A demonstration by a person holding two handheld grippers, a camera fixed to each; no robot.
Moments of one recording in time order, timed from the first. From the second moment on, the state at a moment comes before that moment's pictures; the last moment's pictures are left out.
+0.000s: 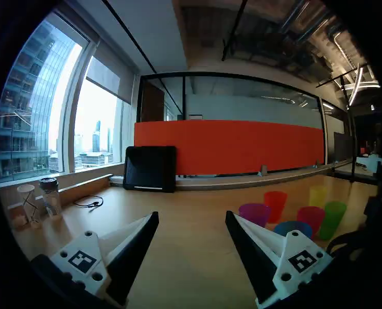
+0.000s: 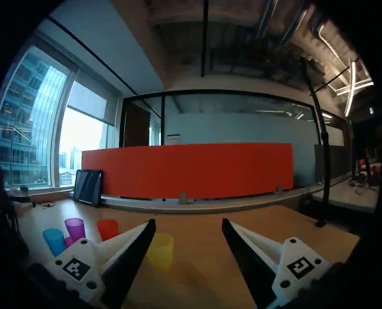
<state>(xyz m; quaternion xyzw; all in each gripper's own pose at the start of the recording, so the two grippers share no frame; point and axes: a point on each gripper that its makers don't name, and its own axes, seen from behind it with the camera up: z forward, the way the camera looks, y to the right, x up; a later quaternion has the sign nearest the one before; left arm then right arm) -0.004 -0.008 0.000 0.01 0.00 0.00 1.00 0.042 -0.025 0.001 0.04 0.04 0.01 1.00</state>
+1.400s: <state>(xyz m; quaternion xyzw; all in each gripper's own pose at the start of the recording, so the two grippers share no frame) -0.004 -0.008 0.000 0.01 0.00 0.00 1.00 0.000 0.001 0.001 0.00 0.00 0.00 1.00</state>
